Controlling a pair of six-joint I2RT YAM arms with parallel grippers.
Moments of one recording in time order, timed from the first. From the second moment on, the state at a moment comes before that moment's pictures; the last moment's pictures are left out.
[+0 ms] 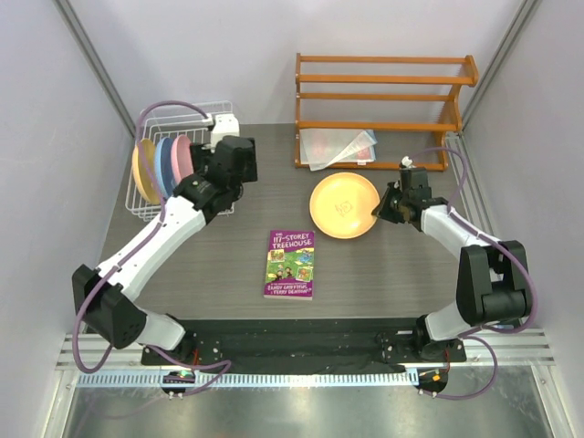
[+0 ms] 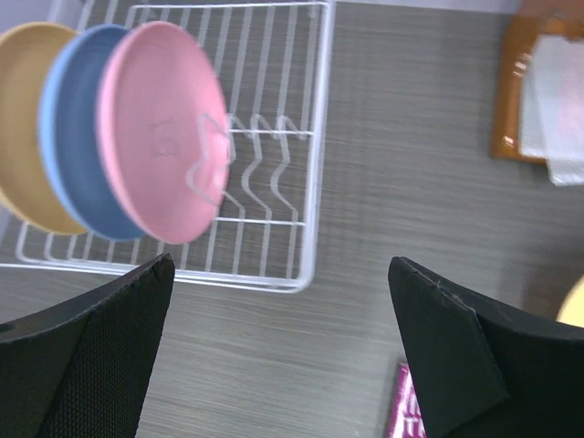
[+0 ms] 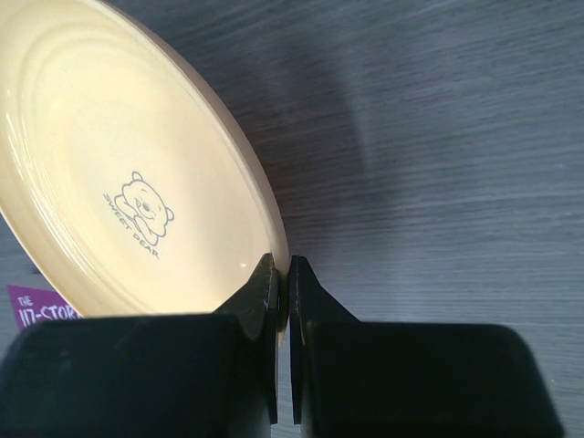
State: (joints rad) left arm -0.60 1.44 1.38 -0.51 -0.73 -0.31; right arm 0.12 1.49 0.88 -0.20 -0.13 0.47
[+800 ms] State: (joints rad) left arm -0.36 1.45 1.33 -0.48 -0.71 -0.30; right arm 0.12 1.56 0.88 -0.32 0.04 0.42
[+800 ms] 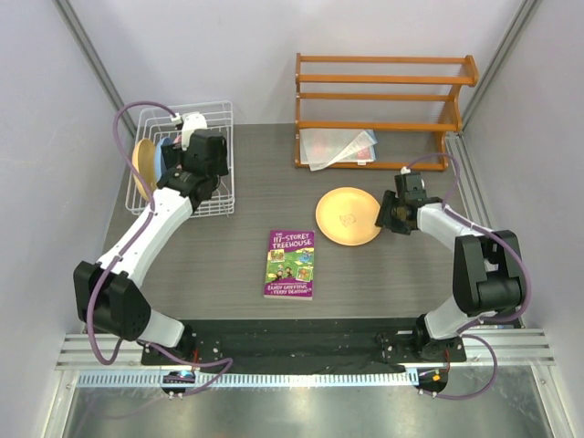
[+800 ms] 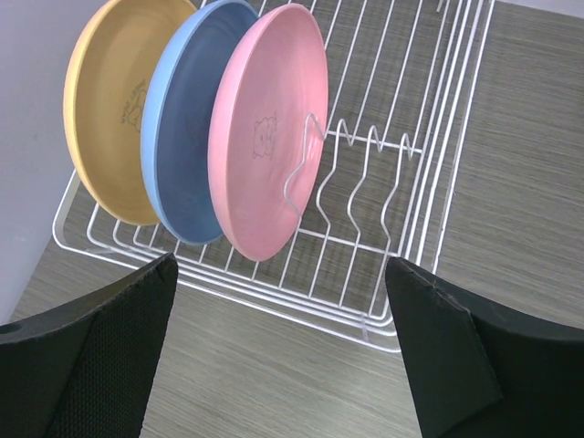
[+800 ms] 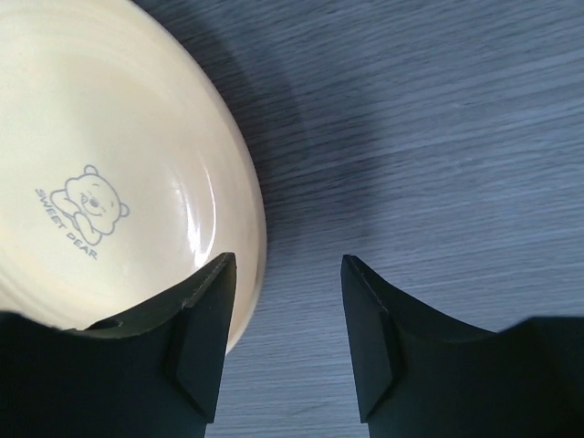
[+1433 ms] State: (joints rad) left arm -0.22 1.62 1.34 -0.38 -0.78 -0.24; right arm 0.12 1.35 0.89 -0.35 0.11 0.39
